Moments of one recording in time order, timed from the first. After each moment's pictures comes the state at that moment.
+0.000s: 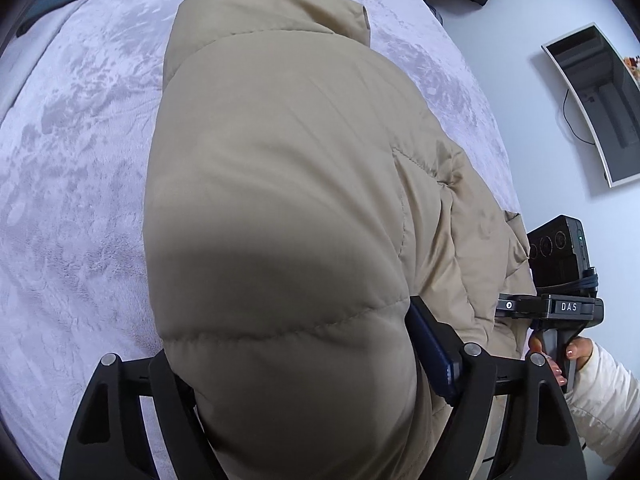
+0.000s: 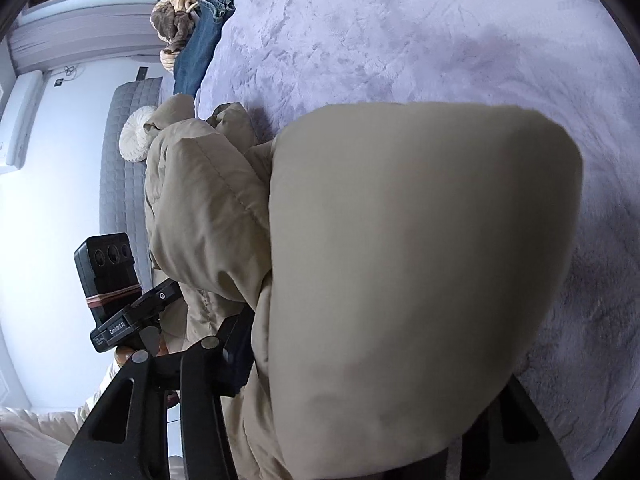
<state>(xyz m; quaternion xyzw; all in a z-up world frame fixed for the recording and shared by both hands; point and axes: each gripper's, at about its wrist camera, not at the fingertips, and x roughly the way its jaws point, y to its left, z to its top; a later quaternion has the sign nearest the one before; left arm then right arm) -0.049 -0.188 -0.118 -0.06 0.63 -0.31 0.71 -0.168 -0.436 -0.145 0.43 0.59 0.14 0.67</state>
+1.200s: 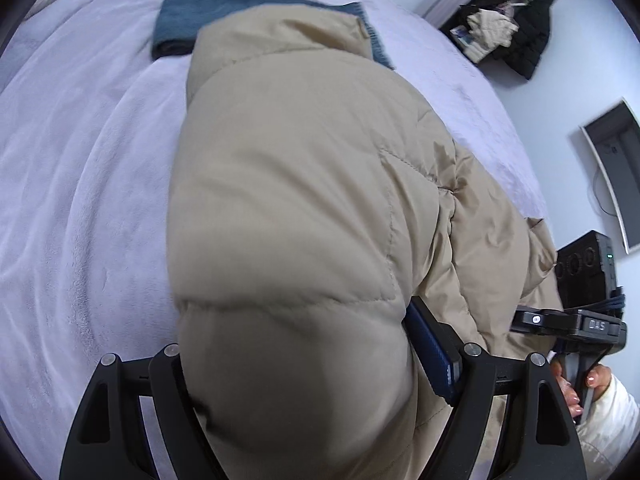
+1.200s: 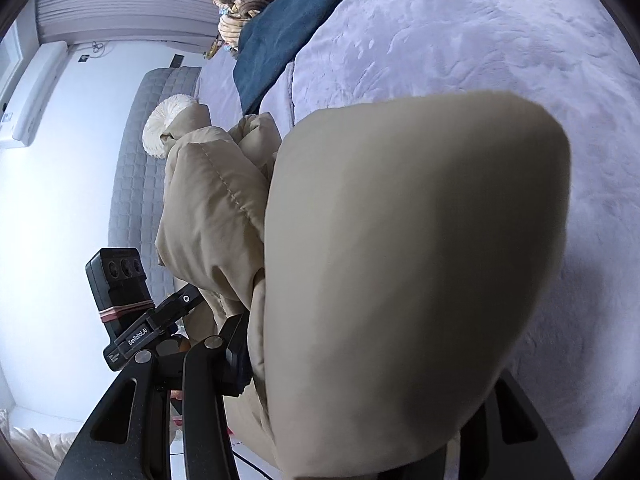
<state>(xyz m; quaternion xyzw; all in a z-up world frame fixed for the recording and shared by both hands) 0.134 0.081 -0.117 -0.09 0.58 -0.23 0.77 0.037 -0.207 -0.125 0.40 0.56 0.17 0.71</state>
